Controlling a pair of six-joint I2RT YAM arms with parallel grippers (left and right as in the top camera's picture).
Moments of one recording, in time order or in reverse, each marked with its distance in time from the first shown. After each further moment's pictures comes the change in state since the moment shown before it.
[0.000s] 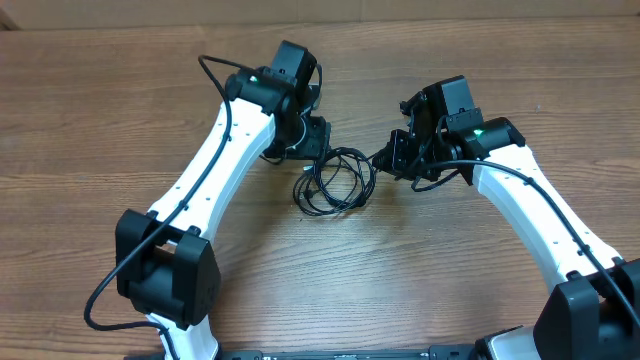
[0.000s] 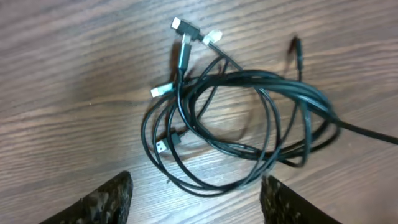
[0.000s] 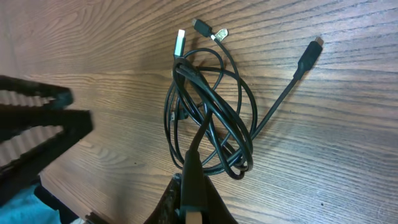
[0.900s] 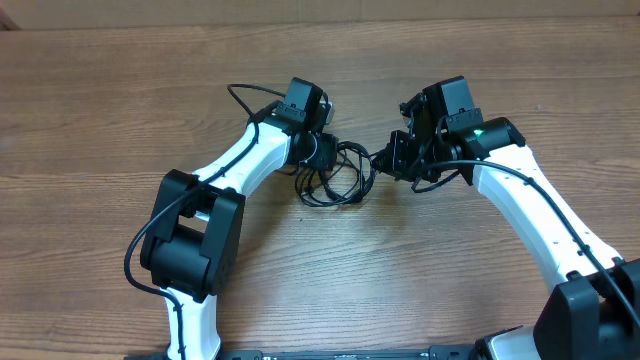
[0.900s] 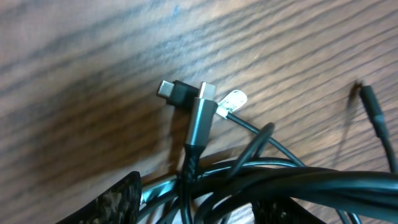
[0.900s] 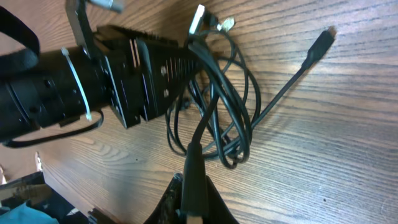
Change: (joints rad) left arm -0.003 0.149 -0.280 0.587 0.037 0.088; right arm 0.000 0.000 0.000 -0.014 -0.012 -0.001
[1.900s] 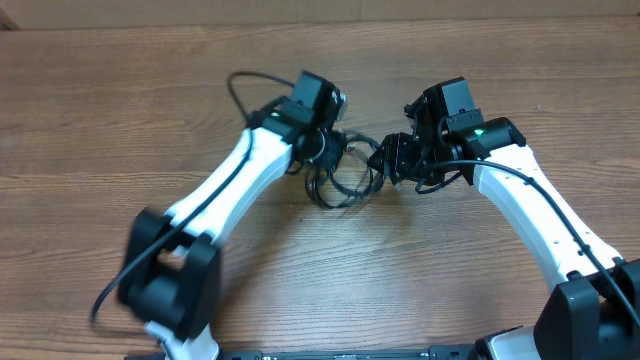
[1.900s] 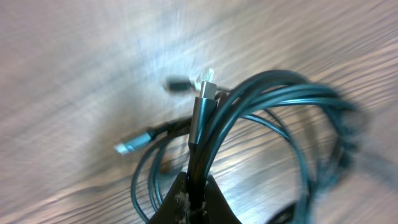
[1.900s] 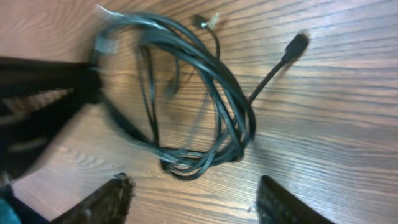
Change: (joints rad) left arm -0.064 -0.243 0.027 -0.145 -0.055 0.032; right arm -0.005 0.000 0.000 -0.026 0.064 -0.043
